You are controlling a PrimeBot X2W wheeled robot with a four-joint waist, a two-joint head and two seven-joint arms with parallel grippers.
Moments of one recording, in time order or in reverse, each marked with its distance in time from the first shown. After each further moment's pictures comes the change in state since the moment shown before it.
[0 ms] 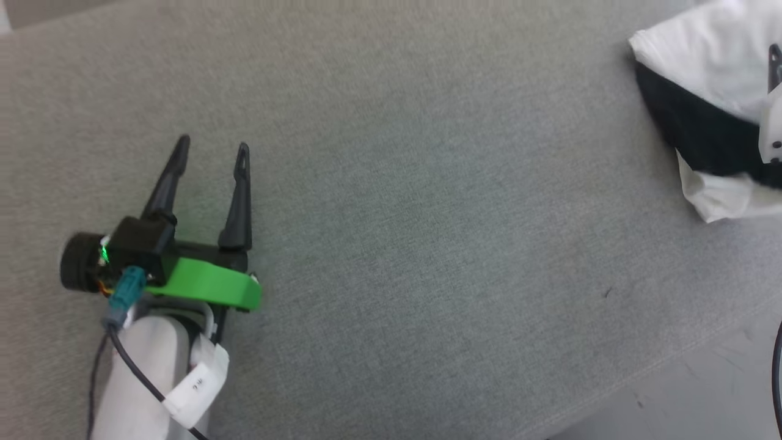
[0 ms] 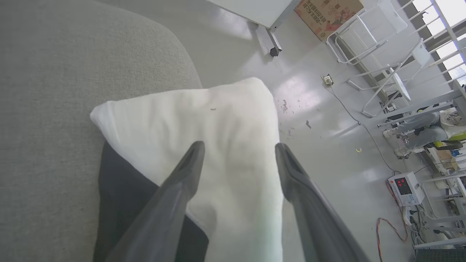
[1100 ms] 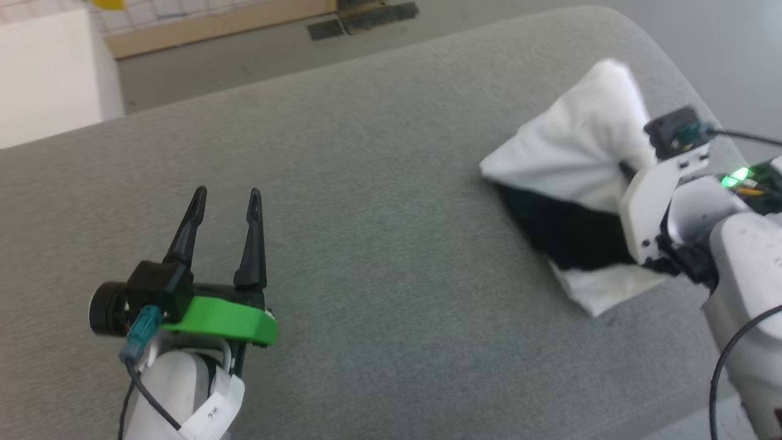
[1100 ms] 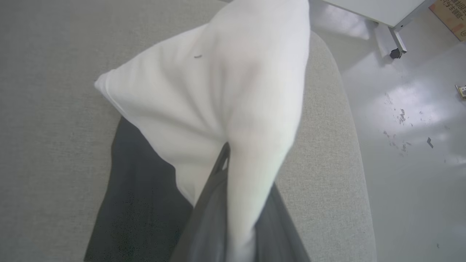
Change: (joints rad) left arm 0.098 -0.090 0.050 0.056 -0.023 -0.010 -0.057; right arm 0.366 0.036 0.437 -0.518 0.474 0.000 0.471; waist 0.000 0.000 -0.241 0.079
